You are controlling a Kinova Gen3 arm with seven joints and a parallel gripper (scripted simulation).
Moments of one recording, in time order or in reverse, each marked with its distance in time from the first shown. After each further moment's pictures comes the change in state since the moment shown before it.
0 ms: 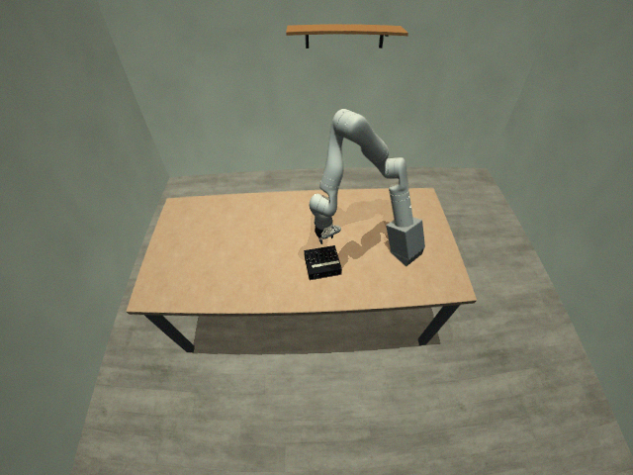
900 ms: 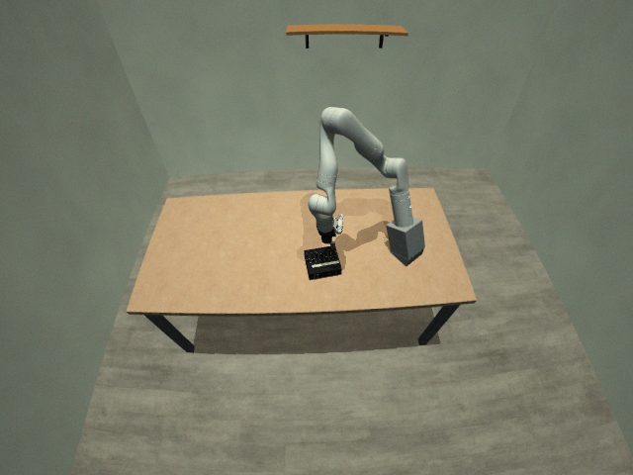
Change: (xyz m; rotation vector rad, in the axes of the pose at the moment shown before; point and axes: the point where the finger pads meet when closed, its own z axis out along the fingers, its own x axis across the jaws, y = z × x) arm -0.024 -0.026 -0.005 0.122 0.046 -0.978
